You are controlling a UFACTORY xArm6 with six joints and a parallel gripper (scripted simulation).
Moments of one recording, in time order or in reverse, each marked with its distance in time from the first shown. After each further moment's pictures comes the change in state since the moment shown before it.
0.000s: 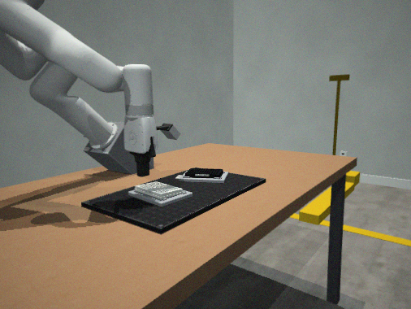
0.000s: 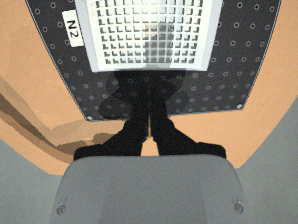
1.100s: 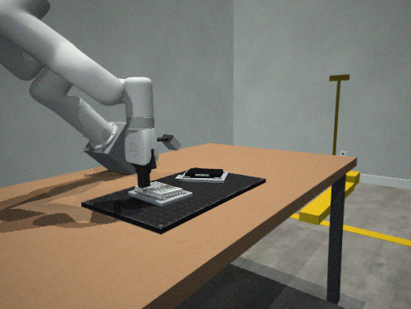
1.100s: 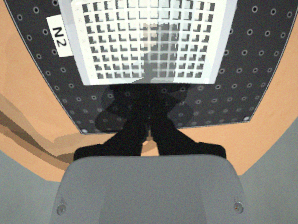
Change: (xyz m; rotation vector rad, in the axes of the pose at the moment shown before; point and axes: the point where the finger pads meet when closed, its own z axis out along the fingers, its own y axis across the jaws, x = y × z) arm 0.000 0.001 0.033 -0.001 -0.001 0.001
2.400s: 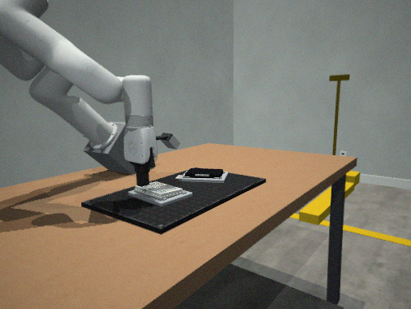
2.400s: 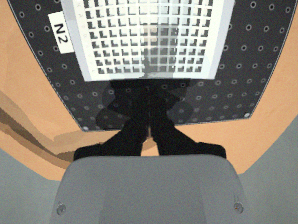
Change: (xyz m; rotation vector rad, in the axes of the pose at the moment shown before) arm -0.003 0.000 -0.005 0.001 0.000 0.008
